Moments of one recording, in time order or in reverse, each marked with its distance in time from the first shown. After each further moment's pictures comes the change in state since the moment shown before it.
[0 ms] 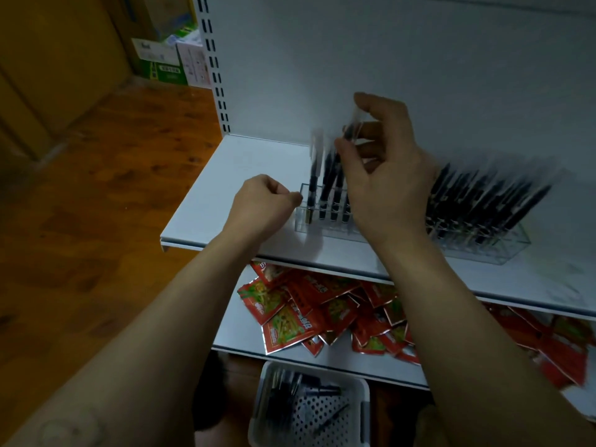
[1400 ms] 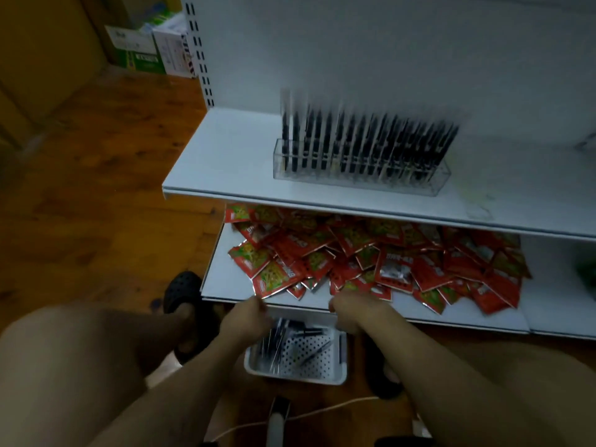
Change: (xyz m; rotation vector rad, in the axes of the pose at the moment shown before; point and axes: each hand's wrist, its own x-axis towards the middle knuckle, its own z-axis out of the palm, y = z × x) left_hand -0.161 -0.199 0.049 0.664 -0.478 -0.126; right_hand -0.219 0.091 -0.058 -0.914 -1.569 0.409
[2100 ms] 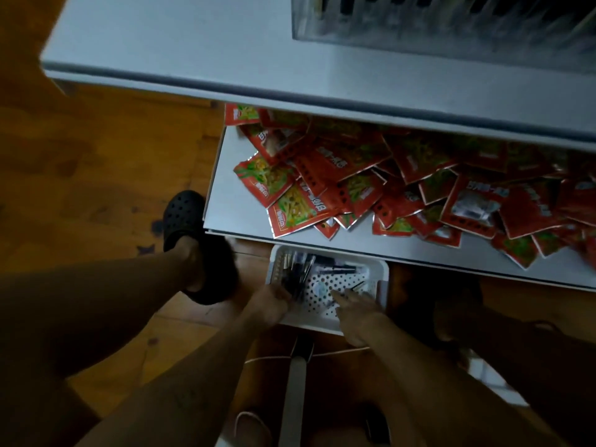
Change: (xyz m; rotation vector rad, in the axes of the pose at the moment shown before) left_hand 0.068 -0.067 0.108 -0.414 -0.359 -0.390; right_hand 0.139 -0.030 0.178 -0.151 -0.403 -0.206
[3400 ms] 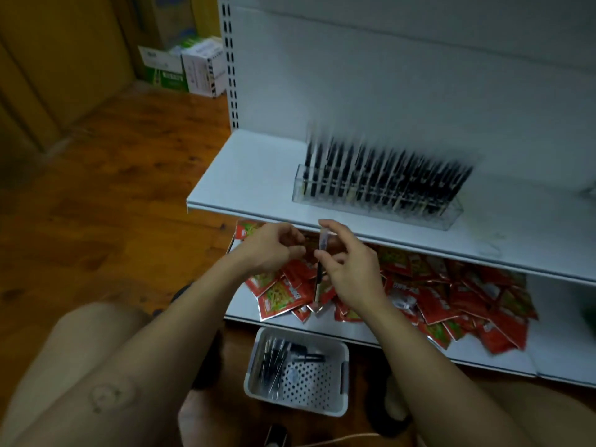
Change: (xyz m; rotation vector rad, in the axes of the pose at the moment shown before) left_hand -0.226 0.176 -0.142 0.045 0.315 0.779; right_hand -0.280 -0.024 -0.181 1.021 1.466 -0.251
